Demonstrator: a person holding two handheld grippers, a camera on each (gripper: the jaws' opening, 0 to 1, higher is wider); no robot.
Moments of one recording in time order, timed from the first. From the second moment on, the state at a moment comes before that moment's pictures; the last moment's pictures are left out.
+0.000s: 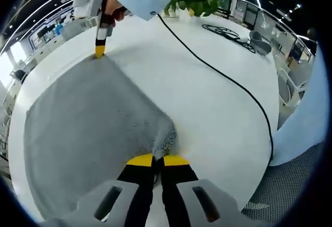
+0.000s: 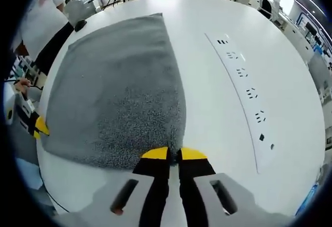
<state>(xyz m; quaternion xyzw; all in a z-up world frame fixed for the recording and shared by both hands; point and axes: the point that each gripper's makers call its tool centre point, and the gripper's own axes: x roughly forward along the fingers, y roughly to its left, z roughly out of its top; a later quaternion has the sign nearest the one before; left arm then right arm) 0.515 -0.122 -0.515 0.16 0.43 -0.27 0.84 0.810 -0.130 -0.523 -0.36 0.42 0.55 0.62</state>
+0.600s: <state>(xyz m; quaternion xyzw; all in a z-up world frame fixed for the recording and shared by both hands) 0.509 -0.139 -0.505 0.15 0.42 -0.29 0.84 0.807 -0.157 -0.521 -0.37 0.46 0.53 0.61</state>
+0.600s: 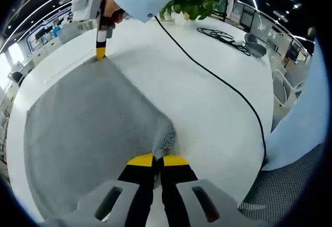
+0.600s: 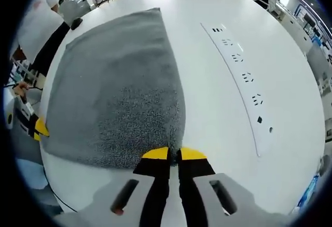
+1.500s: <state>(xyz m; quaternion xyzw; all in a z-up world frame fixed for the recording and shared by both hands) 0.504 -0.224 -0.494 0.16 0.40 -0.37 0.83 0.807 -0.237 -0.511 -0.39 0.49 0.49 0.61</state>
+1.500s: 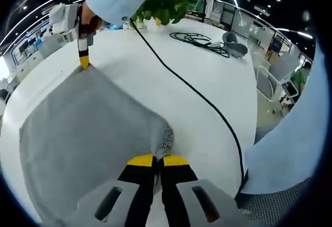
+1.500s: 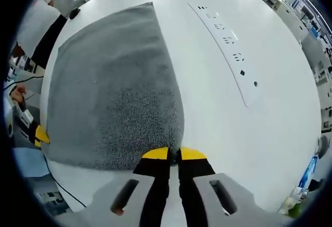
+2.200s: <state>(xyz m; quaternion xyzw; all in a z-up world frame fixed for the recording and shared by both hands) 0.498 -0.254 -0.476 0.16 0.38 -0.39 0.82 0.793 -0.275 -0.492 -0.38 0.51 0.47 0.61</state>
